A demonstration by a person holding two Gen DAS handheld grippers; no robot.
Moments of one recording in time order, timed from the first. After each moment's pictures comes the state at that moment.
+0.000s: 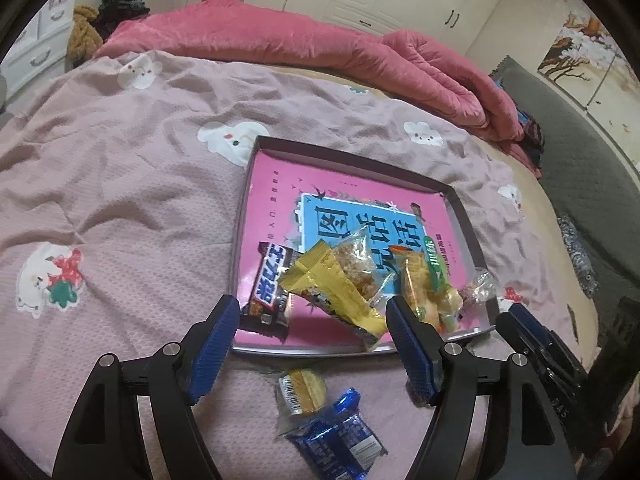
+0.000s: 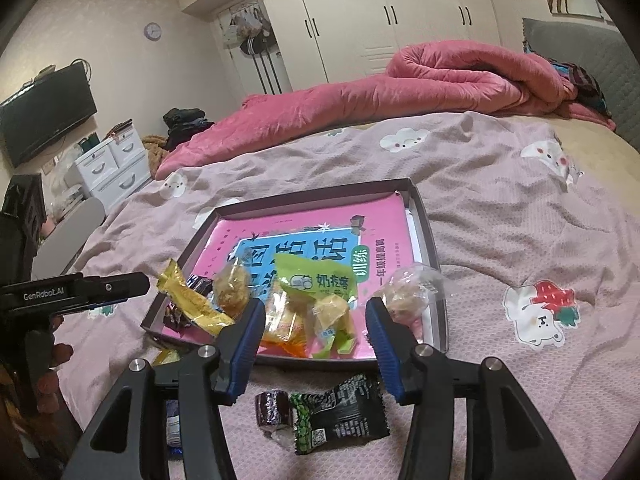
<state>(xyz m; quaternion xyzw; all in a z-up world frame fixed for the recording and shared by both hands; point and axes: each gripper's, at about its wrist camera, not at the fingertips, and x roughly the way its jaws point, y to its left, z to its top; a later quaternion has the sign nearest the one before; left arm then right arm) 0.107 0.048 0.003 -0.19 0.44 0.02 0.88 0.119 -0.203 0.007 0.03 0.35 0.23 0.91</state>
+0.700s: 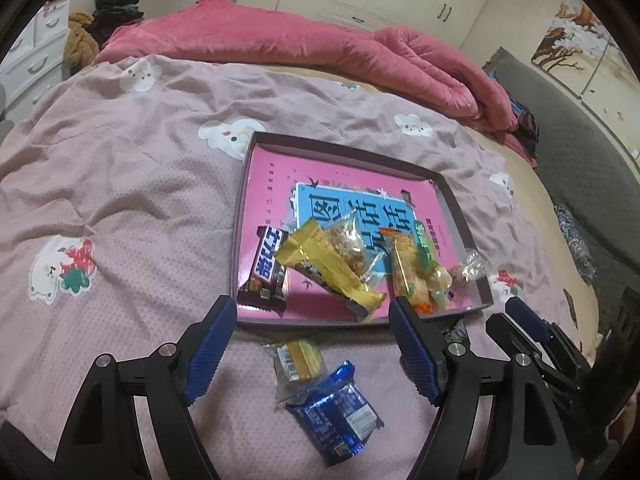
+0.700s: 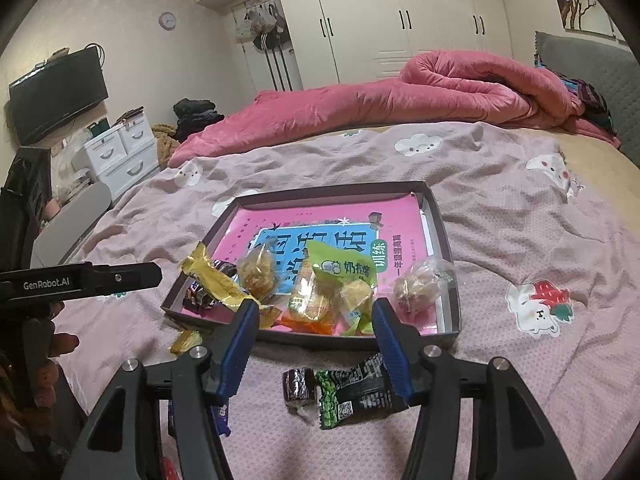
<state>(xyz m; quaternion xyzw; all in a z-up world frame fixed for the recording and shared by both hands) 0.084 0.039 0.013 -0.17 0.45 0.01 0.88 0.089 -0.191 0.017 0.00 0.35 0.24 0.91</state>
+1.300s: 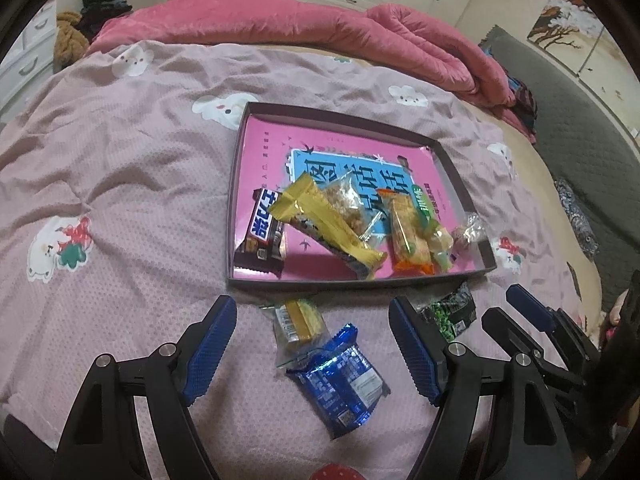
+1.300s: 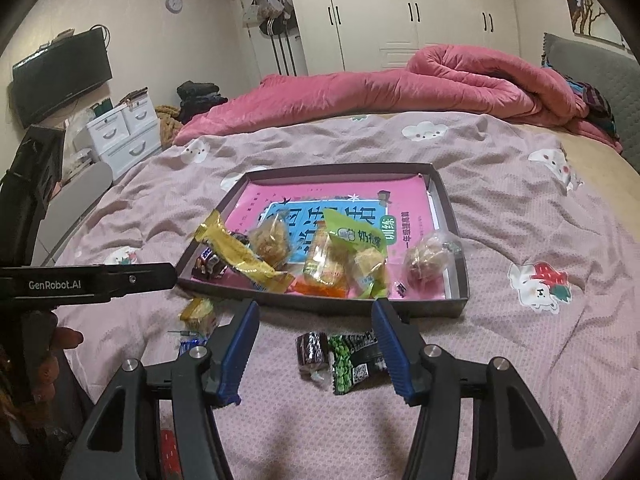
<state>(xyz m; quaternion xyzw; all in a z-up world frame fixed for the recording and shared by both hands) 0.071 0.030 0.000 -0.15 0.48 0.00 0.87 0.067 -0.182 0.011 -0.03 0.37 0.24 0.90</state>
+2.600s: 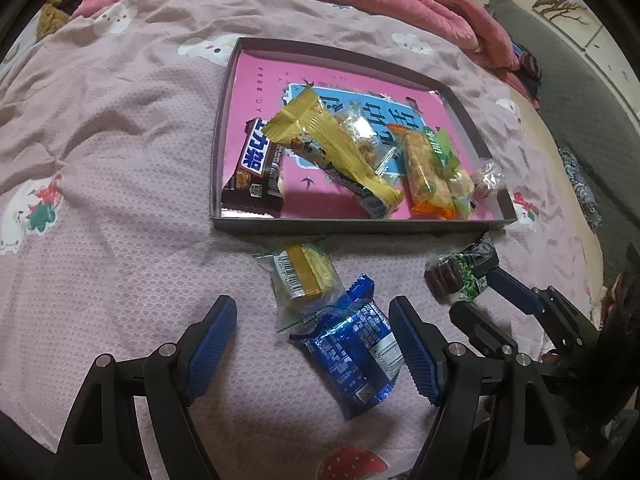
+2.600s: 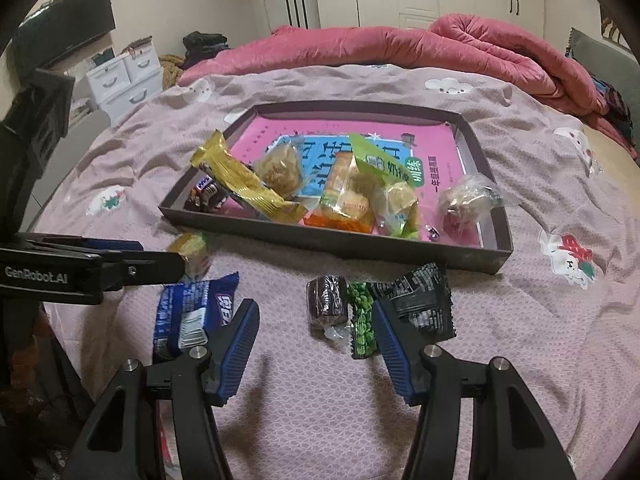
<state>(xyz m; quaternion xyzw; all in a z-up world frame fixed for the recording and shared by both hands) 0.077 0.025 -0.043 -0.15 0.54 -0.02 0.83 0.070 -0.153 -0.036 -0.08 0.43 0.24 0.86</state>
